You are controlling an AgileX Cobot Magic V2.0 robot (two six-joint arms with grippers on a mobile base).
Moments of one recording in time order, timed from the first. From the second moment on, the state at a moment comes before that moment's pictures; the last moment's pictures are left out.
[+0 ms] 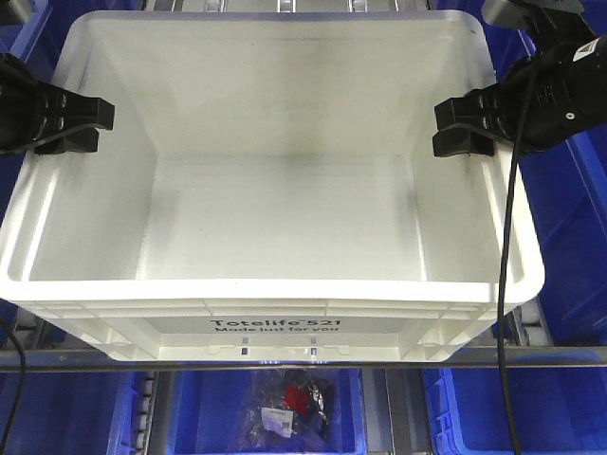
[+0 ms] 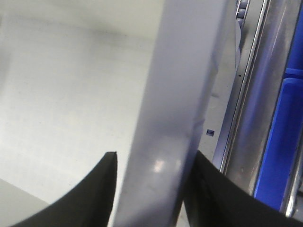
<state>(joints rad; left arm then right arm) -0.16 1.34 -1.25 -0.13 0.94 -0.04 0.16 1.44 -1.28 0.39 0.95 -0.22</state>
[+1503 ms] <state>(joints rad) -0.16 1.34 -1.25 -0.13 0.94 -0.05 0.16 1.44 -1.28 0.39 0.95 -0.22</state>
